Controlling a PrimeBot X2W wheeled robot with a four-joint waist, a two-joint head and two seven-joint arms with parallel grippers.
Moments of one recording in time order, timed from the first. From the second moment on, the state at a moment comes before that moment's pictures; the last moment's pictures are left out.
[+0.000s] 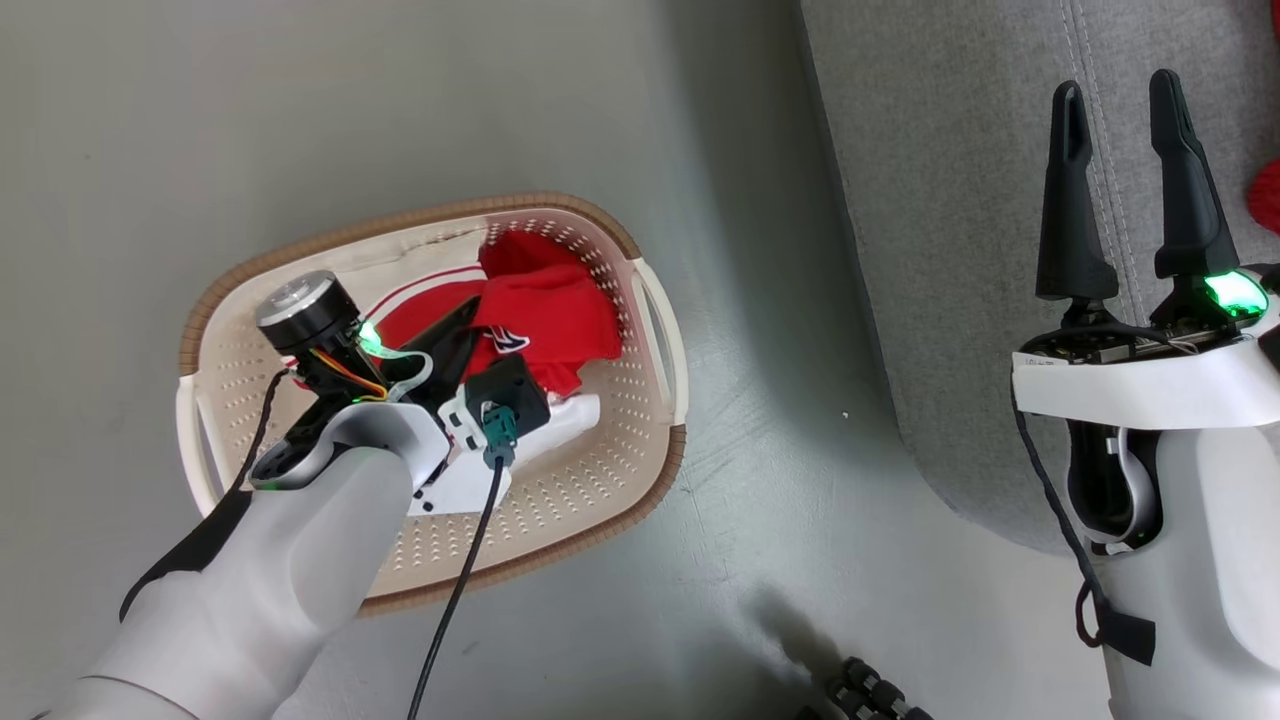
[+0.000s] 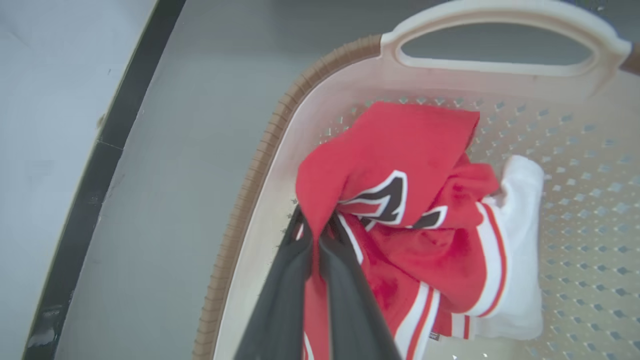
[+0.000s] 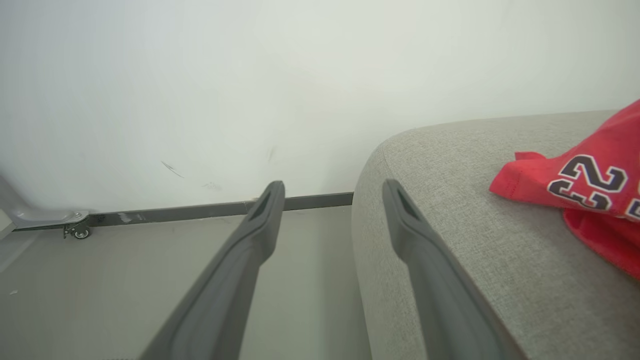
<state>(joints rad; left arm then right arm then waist) -0.88 0.26 -0.88 0.92 0.23 0.10 -0.14 -0.45 -0.04 -0.03 0.13 0.23 0.12 -0.25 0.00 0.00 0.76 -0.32</state>
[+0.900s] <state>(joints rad) -0.80 0.24 -0.79 0.76 0.11 0.16 -0.22 -0.43 -0.04 -0.03 0.20 0.17 0.12 -0.25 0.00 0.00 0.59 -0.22</state>
